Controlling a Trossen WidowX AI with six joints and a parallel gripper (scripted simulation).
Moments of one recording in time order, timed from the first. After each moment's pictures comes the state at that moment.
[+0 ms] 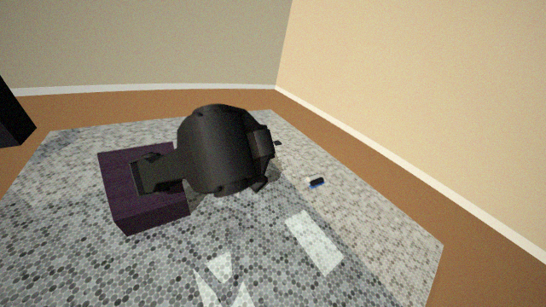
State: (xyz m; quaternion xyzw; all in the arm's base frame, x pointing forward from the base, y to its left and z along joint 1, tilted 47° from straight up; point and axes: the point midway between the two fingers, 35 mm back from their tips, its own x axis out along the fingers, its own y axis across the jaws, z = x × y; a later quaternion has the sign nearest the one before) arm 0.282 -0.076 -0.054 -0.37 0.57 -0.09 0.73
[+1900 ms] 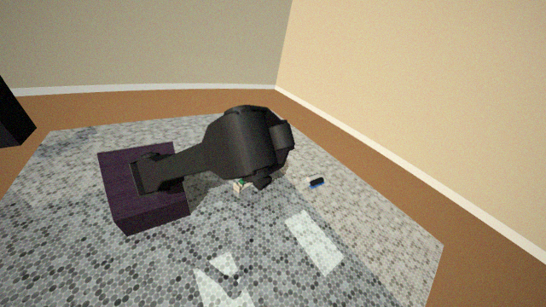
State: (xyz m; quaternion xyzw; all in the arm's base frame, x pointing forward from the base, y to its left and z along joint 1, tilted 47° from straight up) arm 0.290 -0.078 -0.058 -0.32 0.68 -0.13 0.65
